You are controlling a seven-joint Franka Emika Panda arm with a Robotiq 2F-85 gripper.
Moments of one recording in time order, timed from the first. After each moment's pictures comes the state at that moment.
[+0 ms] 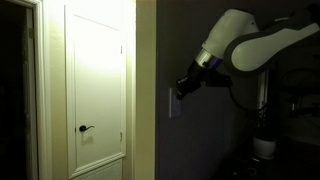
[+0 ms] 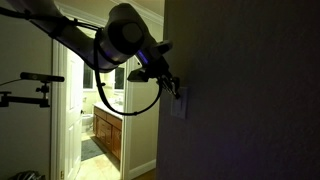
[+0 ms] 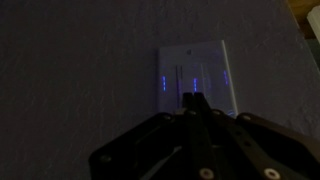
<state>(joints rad) -0.03 -0.05 0.06 -2.04 -0.32 2.73 0.44</state>
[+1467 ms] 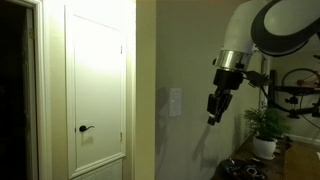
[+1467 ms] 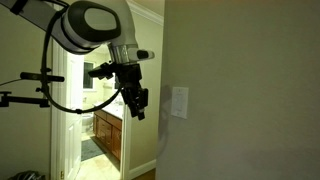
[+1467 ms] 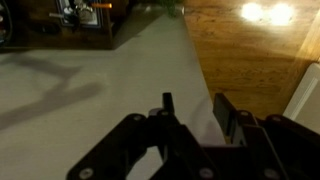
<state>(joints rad) 0.02 -0.28 0.06 -2.22 -0.02 2.23 0.08</state>
